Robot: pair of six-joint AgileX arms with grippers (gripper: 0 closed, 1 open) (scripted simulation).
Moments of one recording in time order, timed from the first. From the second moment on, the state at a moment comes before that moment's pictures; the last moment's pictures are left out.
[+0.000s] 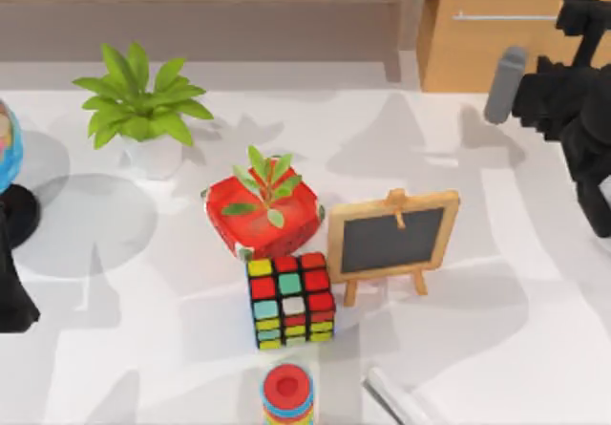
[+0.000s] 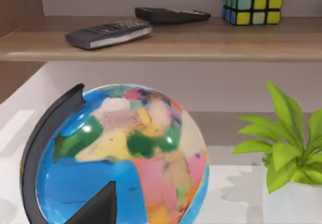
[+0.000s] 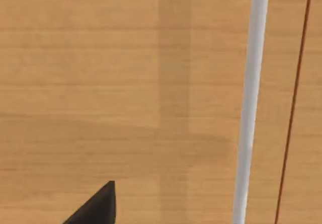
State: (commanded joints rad) left arm 0.00 0.00 0.00 0.00 0.00 0.00; right arm 0.18 2.22 0.94 1.28 0.21 -1.55
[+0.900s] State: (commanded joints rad) left arm 0.00 0.00 0.00 0.00 0.00 0.00; right arm 0.16 2.28 1.06 1.22 0.20 -1.56
